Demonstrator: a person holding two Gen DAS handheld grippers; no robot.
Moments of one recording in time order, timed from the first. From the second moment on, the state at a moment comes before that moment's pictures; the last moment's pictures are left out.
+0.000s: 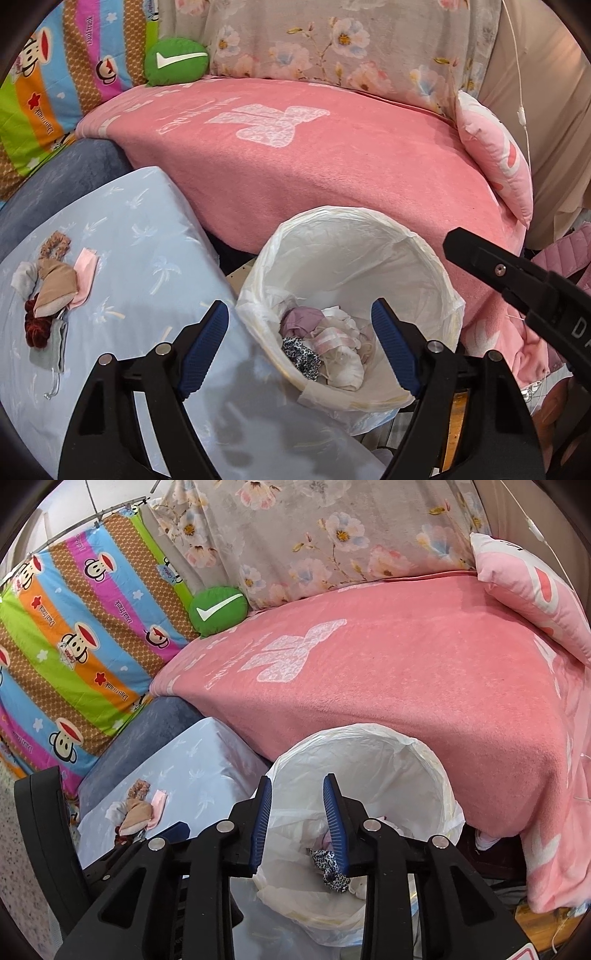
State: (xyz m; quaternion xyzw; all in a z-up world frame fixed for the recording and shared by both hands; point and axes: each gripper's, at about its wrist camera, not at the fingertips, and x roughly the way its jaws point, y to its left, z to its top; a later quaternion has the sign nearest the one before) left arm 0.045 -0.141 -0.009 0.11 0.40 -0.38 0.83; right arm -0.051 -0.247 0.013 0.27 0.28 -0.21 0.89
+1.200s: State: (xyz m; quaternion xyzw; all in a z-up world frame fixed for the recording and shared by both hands) left arm 0.116 0.032 -0.026 0.01 0.42 -0.20 0.88; right arm 0.036 -0.114 -0.011 0.18 0.37 -0.11 0.90
